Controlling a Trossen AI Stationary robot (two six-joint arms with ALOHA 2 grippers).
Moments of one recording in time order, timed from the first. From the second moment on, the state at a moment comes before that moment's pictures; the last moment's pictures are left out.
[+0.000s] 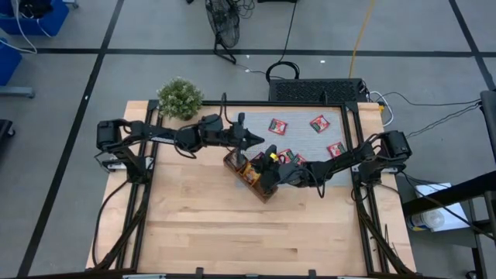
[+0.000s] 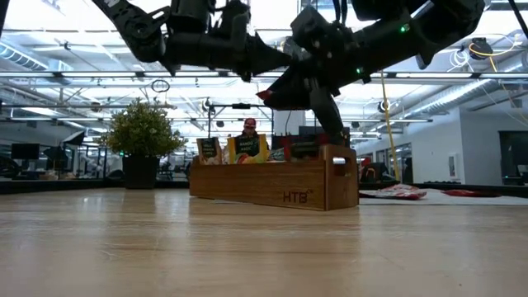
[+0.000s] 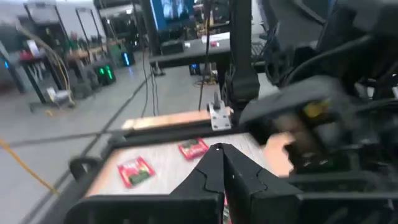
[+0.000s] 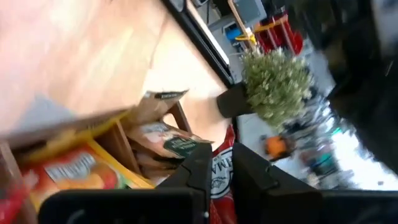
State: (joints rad) left arm 0.24 1.65 0.89 0.71 0.26 0.18; right arm 0.16 1.69 0.78 0.60 0.57 -0.87
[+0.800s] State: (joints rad) left arm 0.27 1.58 0.89 0.50 0.38 -0.14; right arm 0.14 1.69 0.78 0.64 0.68 -1.27
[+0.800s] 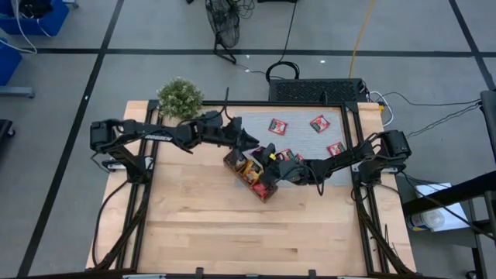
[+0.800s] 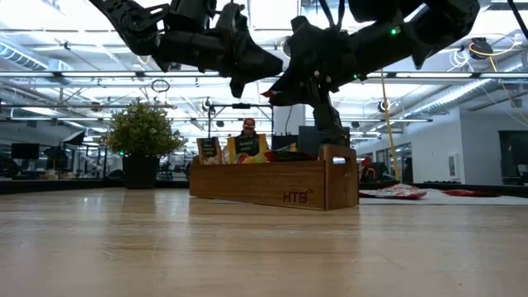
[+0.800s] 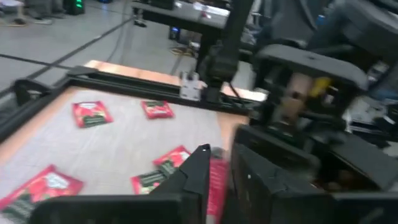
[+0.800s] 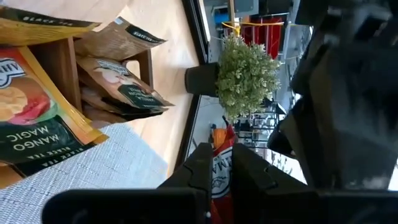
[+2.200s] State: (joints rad) left arm 0.28 1.52 0.88 0.52 0.26 0.24; right arm 0.14 1.69 0.79 0.73 0.75 -0.75
